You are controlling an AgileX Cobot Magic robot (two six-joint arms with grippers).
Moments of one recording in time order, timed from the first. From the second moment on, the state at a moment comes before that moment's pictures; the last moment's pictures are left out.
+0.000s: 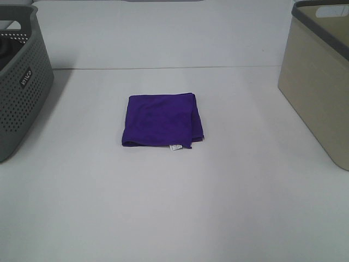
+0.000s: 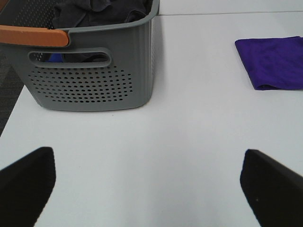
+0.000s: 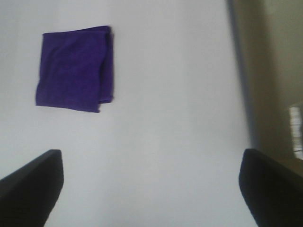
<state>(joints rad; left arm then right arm) 0.02 -0.01 -0.50 -0.01 1.05 0.02 0.00 1.42 -1.49 0.33 1.21 -0.04</state>
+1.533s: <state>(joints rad) 0.02 -0.01 -0.50 -0.01 1.05 0.02 0.25 2.48 -1.95 0.65 0.96 -0.14</state>
